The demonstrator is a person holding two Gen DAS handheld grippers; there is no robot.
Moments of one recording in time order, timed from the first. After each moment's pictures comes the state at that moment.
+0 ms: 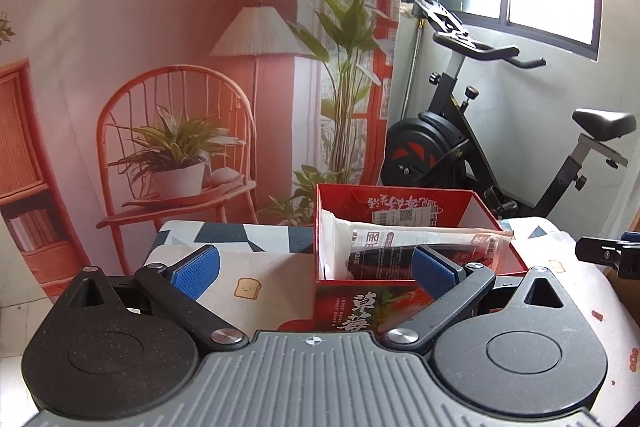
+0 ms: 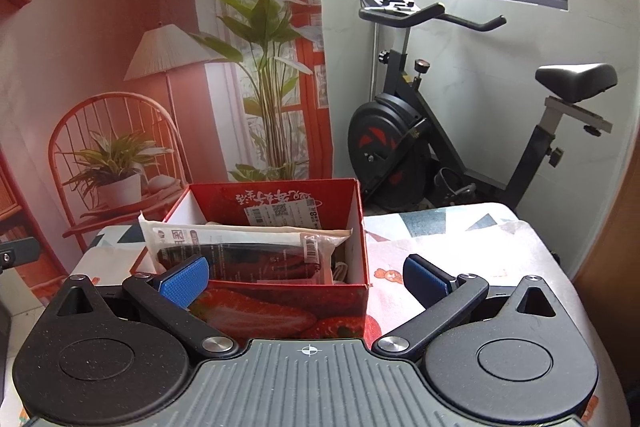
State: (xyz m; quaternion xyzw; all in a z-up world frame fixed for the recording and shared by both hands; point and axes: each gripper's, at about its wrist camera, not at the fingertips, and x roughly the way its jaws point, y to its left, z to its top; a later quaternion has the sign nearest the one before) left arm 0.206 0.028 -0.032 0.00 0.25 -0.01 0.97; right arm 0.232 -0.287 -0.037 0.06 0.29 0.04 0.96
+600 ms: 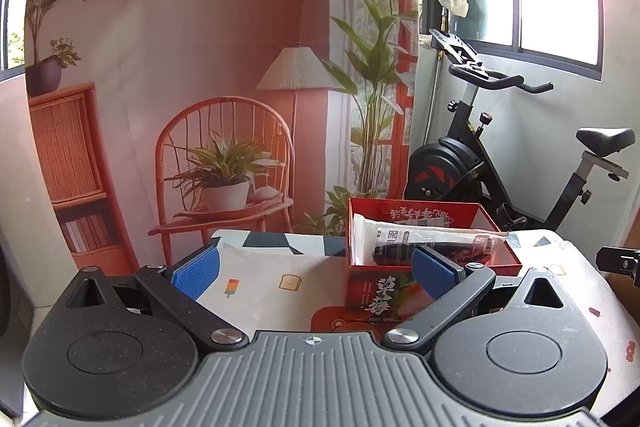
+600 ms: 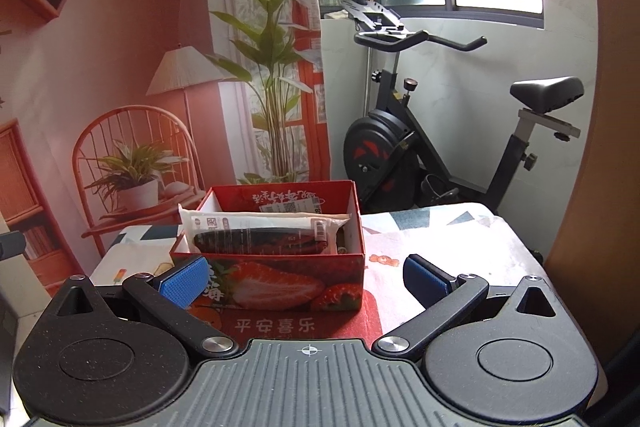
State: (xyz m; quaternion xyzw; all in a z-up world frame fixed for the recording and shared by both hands) left arm 0.098 0.037 0.006 0.01 0.21 0.04 0.98; right arm 0.120 -0.278 0.001 0.05 0.26 0.03 0.96
